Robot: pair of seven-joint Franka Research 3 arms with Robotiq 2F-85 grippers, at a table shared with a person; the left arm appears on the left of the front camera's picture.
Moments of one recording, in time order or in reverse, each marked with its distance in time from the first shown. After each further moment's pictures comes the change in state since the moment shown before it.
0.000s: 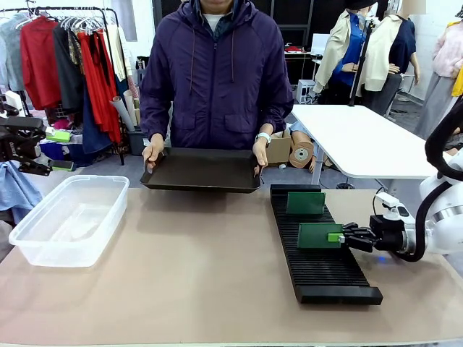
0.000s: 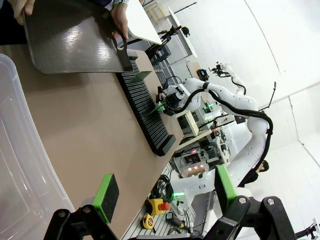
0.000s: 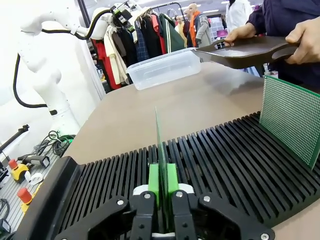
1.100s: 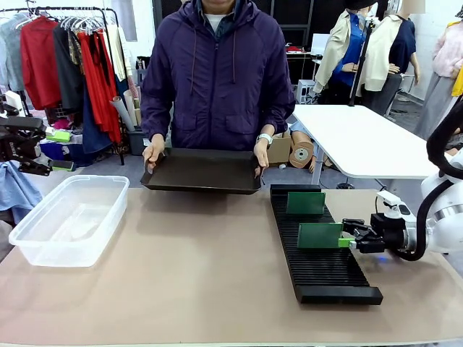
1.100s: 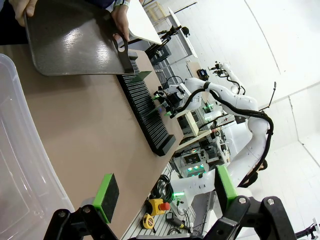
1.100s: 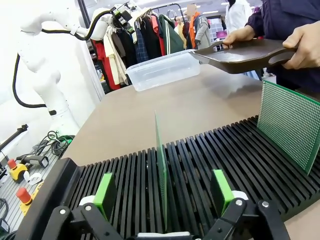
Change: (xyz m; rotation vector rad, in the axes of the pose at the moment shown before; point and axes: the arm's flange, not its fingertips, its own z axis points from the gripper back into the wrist) left arm 0.000 0.000 0.000 0.000 0.000 0.000; right arm 0.006 0.000 0.002 -0.004 -0.002 0.013
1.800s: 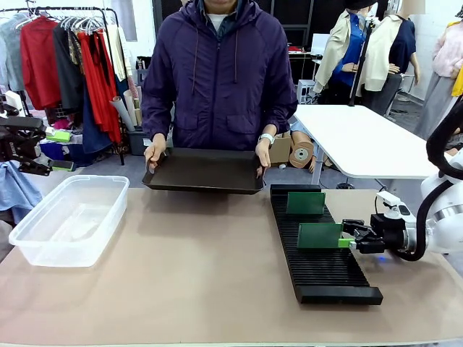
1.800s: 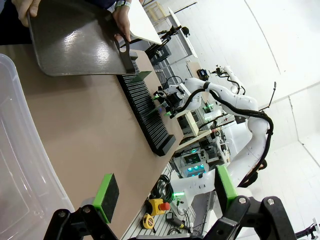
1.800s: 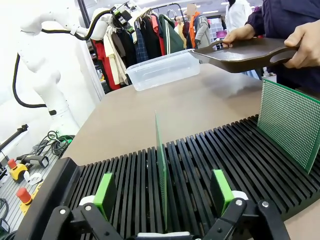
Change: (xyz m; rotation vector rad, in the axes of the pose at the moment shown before) left arm 0.000 0.000 0.000 0.000 0.000 0.000; right arm -0.001 0.000 0.000 0.000 0.000 -0.002
